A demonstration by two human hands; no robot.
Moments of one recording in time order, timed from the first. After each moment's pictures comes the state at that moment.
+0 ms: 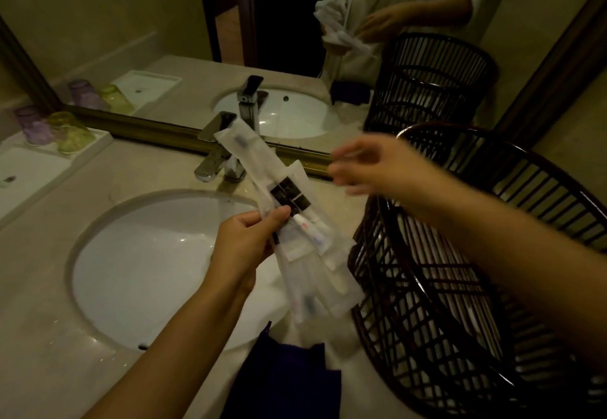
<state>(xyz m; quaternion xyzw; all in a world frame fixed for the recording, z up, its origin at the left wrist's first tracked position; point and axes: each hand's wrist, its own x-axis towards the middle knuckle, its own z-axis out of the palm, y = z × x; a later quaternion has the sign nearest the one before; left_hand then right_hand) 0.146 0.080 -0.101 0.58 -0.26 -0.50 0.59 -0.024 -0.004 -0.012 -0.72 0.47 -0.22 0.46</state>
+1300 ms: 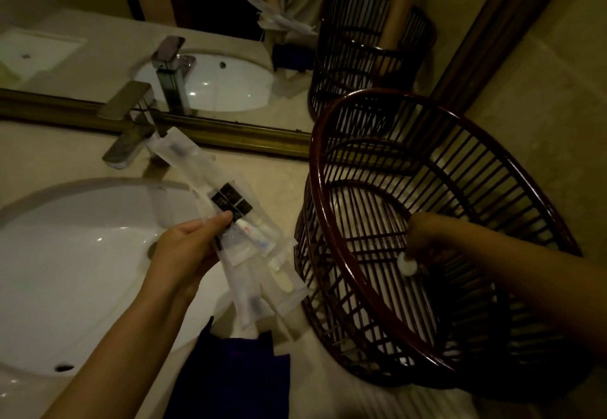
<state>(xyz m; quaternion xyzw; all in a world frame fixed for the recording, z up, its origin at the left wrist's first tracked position) 0.135 0.056 -0.153 0.60 -0.21 -0.55 0.55 -0.187 -0.043 -0.144 -0.52 0.75 0.25 0.33</state>
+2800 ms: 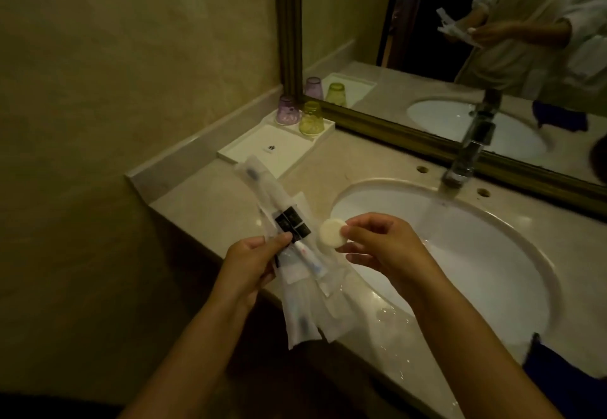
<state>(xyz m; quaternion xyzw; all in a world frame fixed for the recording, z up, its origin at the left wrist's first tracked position) 0.527 0.321 -0.146 0.63 -0.12 -0.45 0.62 0.359 0.216 -0.099 -0.56 0.41 -0.24 0.68</state>
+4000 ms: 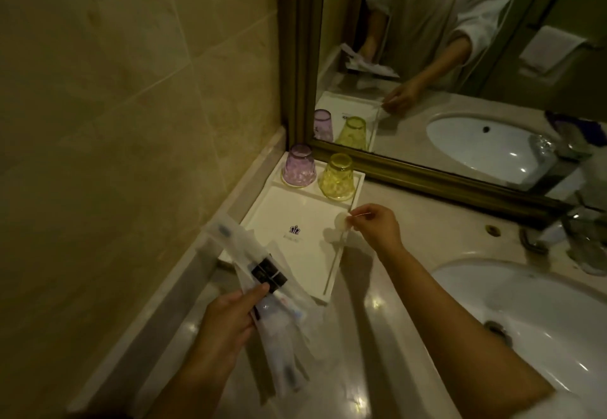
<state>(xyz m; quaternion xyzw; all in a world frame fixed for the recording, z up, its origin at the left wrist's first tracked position) 0.828 0.155 -0.198 0.60 -0.05 -0.56 0.57 0.660 -0.050 -0.200 -0.57 0.62 -0.30 0.45</state>
